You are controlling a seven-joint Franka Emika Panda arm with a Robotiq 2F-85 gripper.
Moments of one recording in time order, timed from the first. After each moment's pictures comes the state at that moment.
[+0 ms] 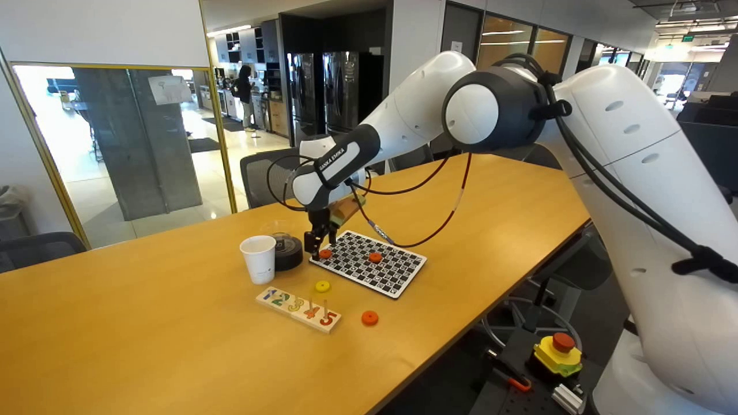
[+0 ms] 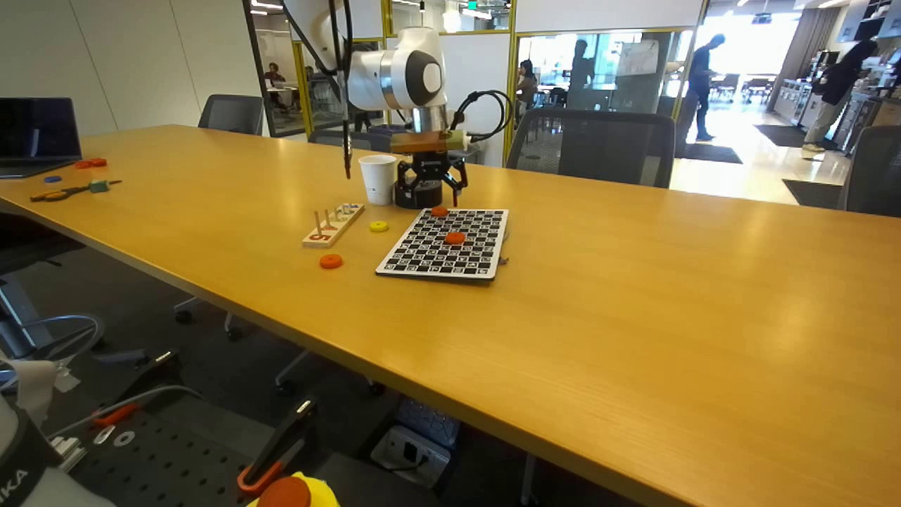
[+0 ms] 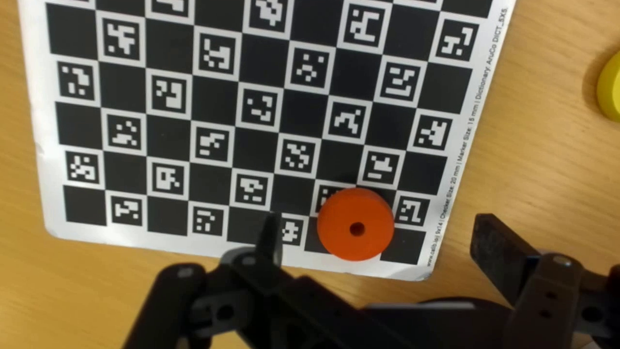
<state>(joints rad) -0.05 0.72 0.01 -1.53 -0.13 2.30 -0.27</state>
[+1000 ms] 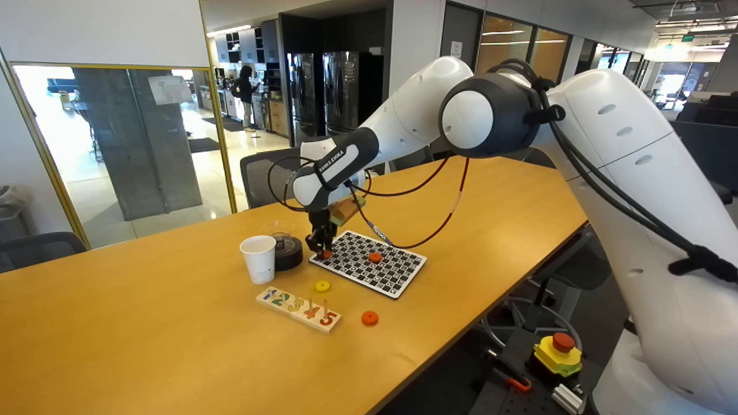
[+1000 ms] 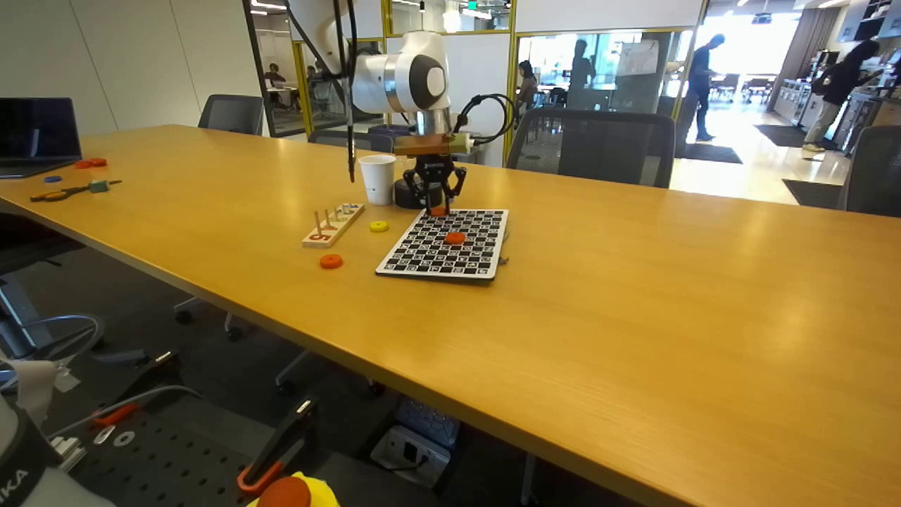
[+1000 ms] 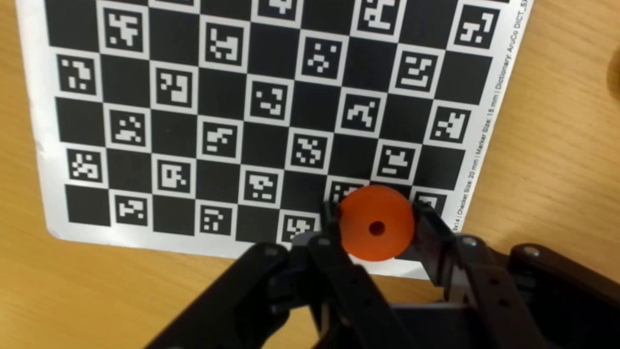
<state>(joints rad) -0.06 0.74 0.01 -1.51 -0.12 2.30 -0.27</state>
